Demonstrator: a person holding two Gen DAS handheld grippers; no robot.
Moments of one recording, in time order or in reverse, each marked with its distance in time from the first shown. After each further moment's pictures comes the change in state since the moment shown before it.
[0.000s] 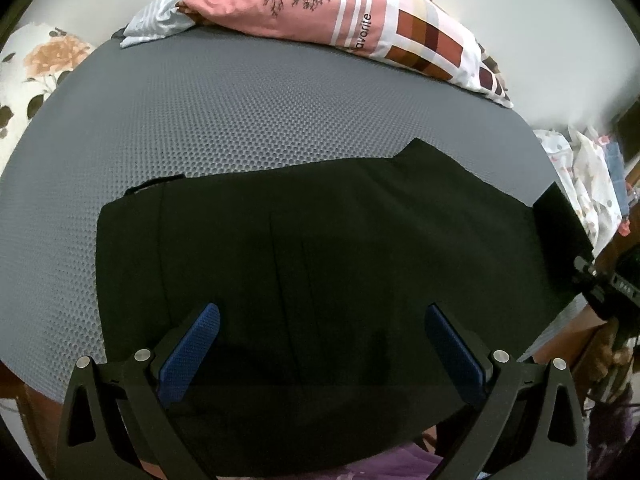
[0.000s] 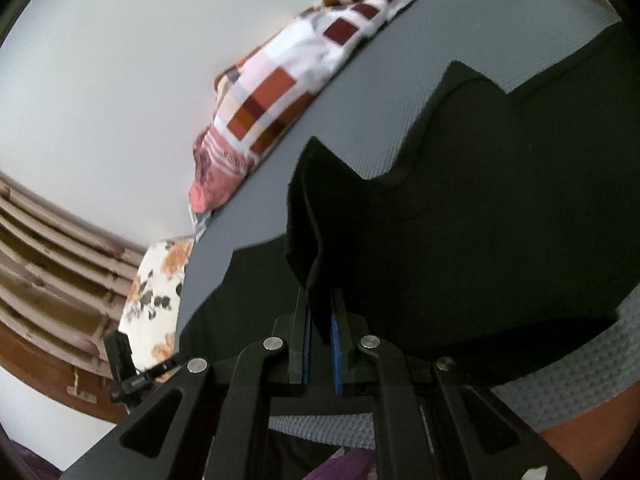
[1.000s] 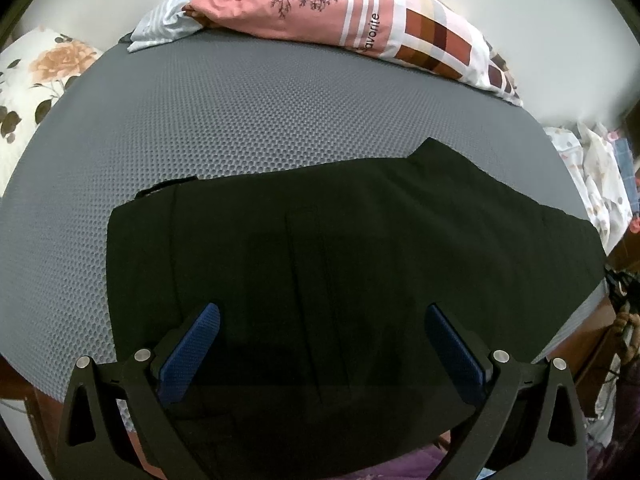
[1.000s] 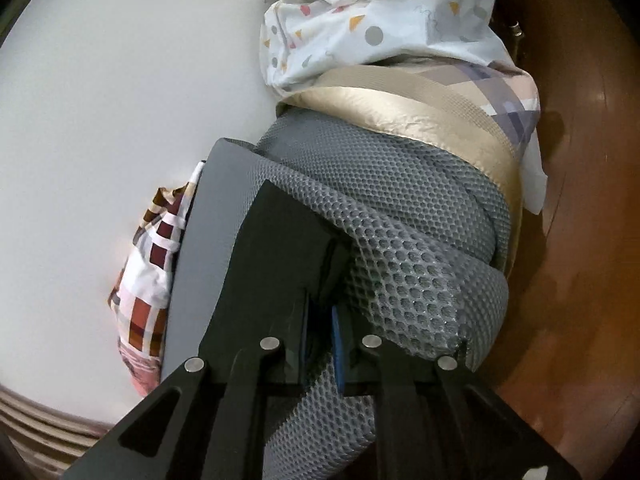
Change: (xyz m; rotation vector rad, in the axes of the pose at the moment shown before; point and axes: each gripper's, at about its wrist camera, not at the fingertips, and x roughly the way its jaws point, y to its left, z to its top) left arm 0.002 0.005 0.001 0.020 -0.009 0.049; right arm -0.204 -0.238 0.061 0.488 -0.414 -0.241
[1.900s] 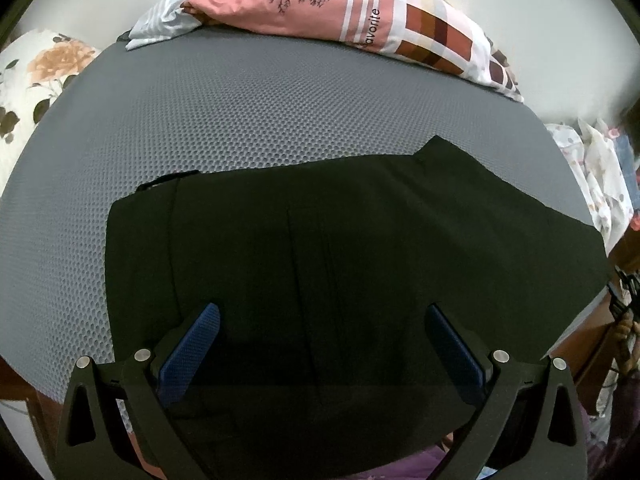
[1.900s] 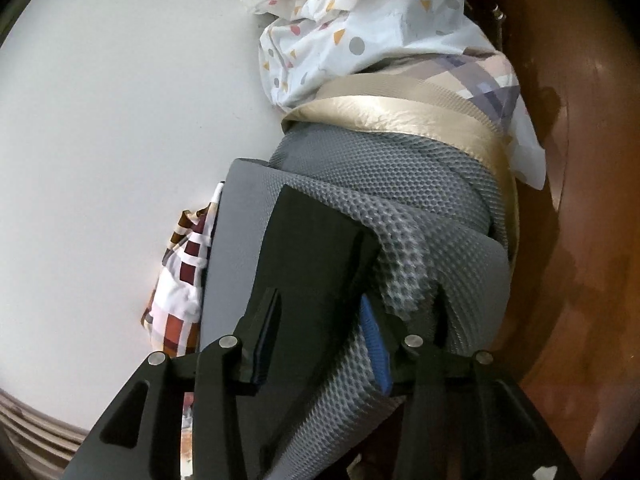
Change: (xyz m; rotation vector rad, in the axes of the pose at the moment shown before) left arm 0.004 0.004 0.003 0.009 0.015 -0.002; right arm -0.020 -0.027 -0.014 0.130 -0.045 0.116
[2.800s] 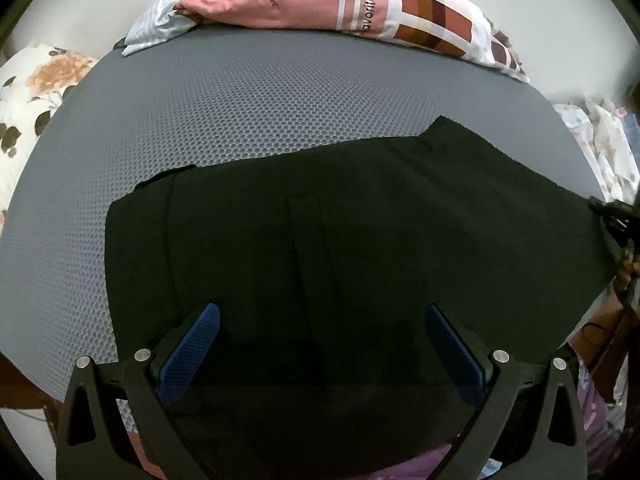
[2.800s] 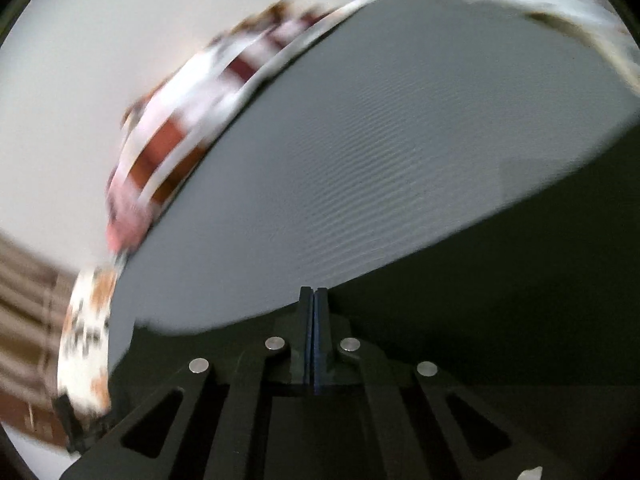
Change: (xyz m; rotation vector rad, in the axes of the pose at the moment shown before) left arm 0.008 -0.008 -0.004 0.057 0.028 0.064; right arm 0.161 0.154 -0.106 -0.538 0.306 -0.140
